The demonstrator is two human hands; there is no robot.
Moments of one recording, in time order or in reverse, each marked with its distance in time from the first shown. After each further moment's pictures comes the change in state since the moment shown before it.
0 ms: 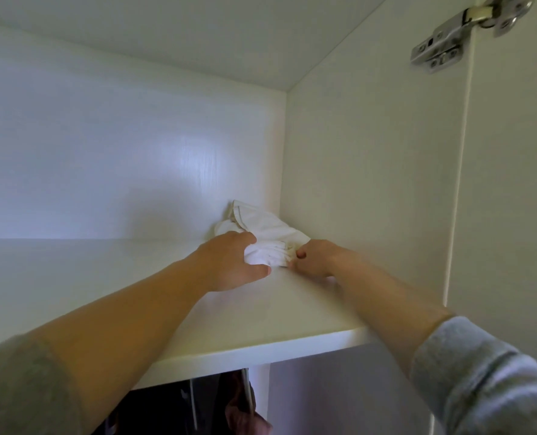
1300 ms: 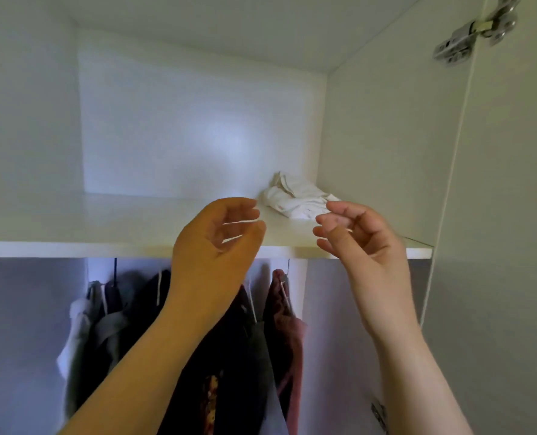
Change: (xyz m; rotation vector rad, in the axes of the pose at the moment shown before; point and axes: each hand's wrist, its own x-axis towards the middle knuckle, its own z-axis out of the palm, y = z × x) left_hand -0.252 0.053 -0.043 -0.915 0.702 -0.025; right_hand -0.275 -0.104 0.022 1.560 0.656 -0.398
